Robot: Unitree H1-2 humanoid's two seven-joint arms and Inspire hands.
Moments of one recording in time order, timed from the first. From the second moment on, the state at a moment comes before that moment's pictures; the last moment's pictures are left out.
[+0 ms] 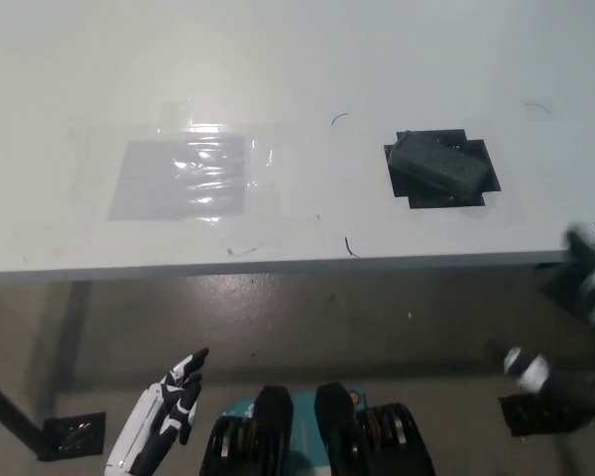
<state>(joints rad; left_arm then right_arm) 0.05 0.18 -0.11 0.10 0.05 -0.31 -0.10 -0.03 -0.22 -0.02 -0.34 -0.11 -0.25 -0.01</state>
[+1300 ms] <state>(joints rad) 0.07 0.18 -0.13 0.12 0.07 -0.31 -0.10 -1.22 -0.28 0.36 1.09 -0.30 0.20 0.15</state>
